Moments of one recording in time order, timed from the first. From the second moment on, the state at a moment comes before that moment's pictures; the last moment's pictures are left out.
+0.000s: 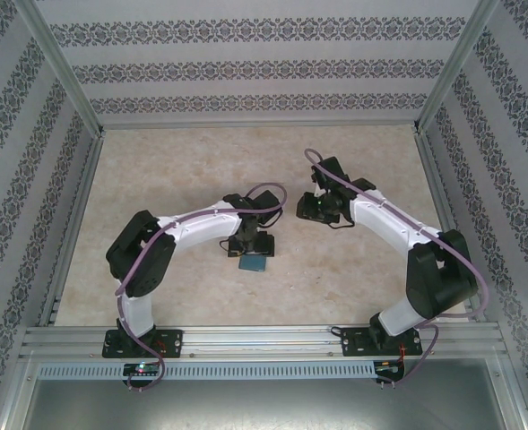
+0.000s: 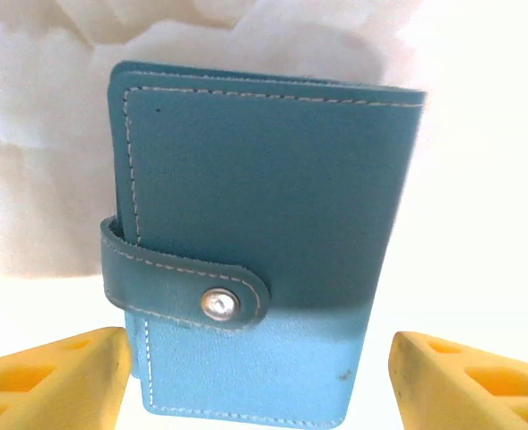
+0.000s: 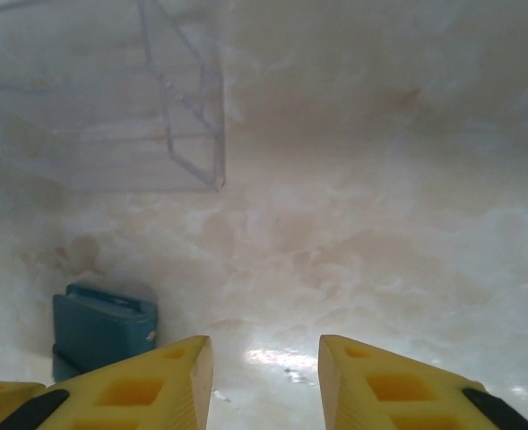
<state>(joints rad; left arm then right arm) -0.78 1.87 1.33 -0.89 0.07 -0.80 0.42 1.55 1.09 -0.64 -0.17 0.58</state>
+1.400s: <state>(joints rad) -0.73 1.88 1.29 -0.87 0.13 -0.70 0.57 1.79 0.95 -0.29 -0.49 0.78</state>
